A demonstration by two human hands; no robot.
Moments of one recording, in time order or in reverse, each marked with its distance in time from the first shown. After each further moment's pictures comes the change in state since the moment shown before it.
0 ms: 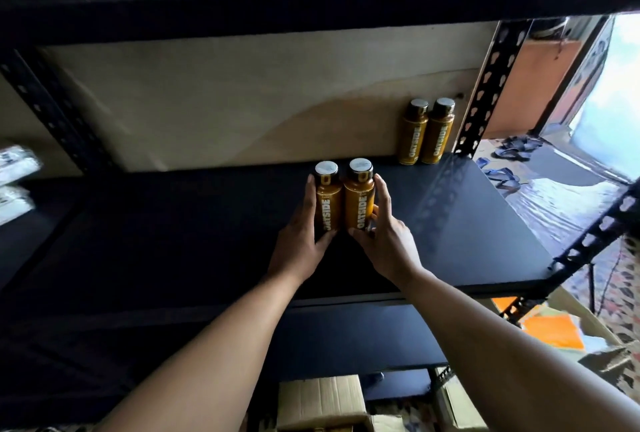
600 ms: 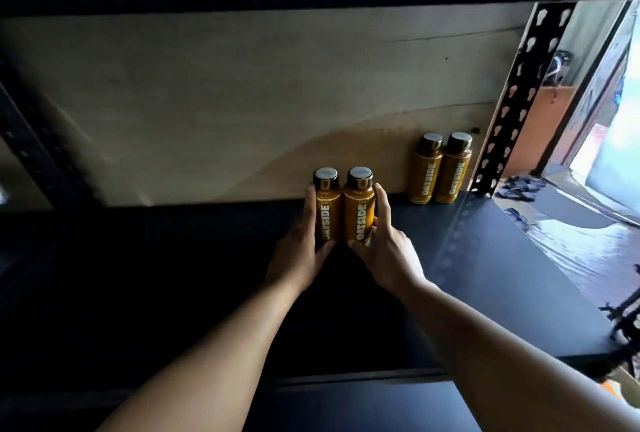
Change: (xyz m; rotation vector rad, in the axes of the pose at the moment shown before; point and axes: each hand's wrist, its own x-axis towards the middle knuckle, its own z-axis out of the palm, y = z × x) left_hand 0.079 -0.030 0.013 0.066 -0.026 0.025; right_hand 0.078 0.020 0.023 -0.011 0.027 -0.026
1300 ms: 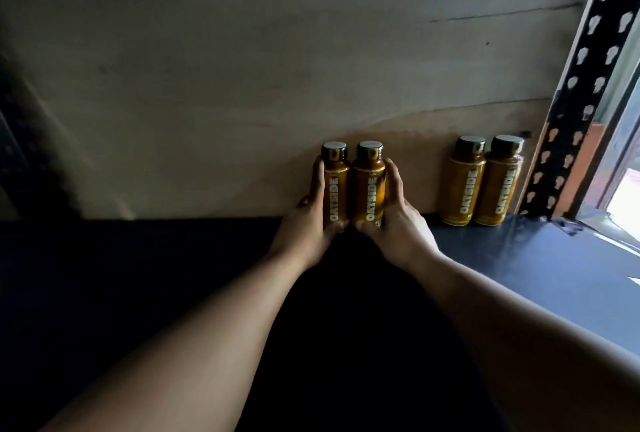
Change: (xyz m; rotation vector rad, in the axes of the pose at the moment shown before) left_hand 0.092 -0.041 0.020 0.125 0.085 0.039; right_hand 0.099 0.030 0.027 0.015 0.082 -0.116
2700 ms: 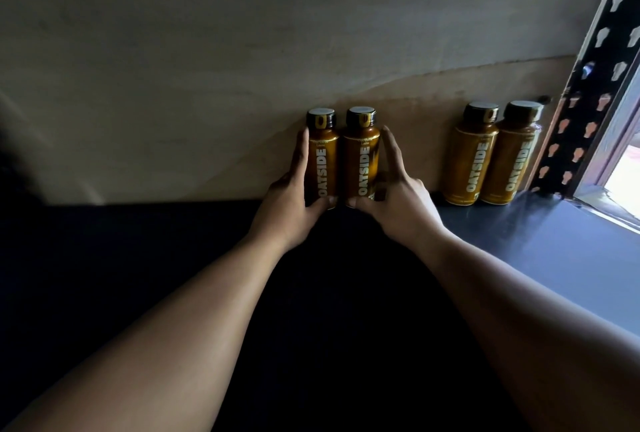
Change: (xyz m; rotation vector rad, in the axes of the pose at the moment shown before) left_hand 0.010 -0.012 0.002 -0.113 0.029 0.010; right_hand 0.016 0.012 -0.001 0.041 -0.022 -0.019
